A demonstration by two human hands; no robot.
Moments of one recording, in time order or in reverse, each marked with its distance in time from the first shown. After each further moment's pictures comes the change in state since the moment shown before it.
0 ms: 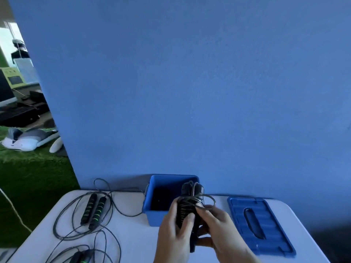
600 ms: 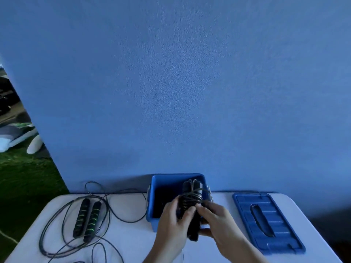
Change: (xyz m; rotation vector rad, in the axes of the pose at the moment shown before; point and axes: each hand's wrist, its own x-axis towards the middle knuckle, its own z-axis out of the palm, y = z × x) left_hand 0.095 -0.050 -0.039 0.138 -0.202 -0.066; right_hand 0.084 0.024 0.037 -0.015 0.048 0.029
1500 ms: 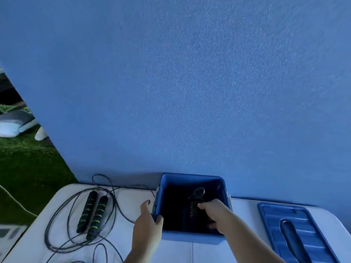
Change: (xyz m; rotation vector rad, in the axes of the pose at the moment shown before) left_hand 0.083 -0.102 -0.045 0.404 0.262 -0.379; right_hand 0.201 0.070 -0.016 -0.386 0.066 0.447
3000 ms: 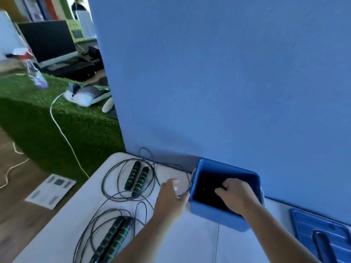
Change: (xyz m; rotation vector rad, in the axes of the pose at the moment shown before) left_hand -0.049 -0.009 -0.061 -0.091 0.072 0.057; right_hand -0.112 -0.039 0.035 -0.956 0.202 -0.558
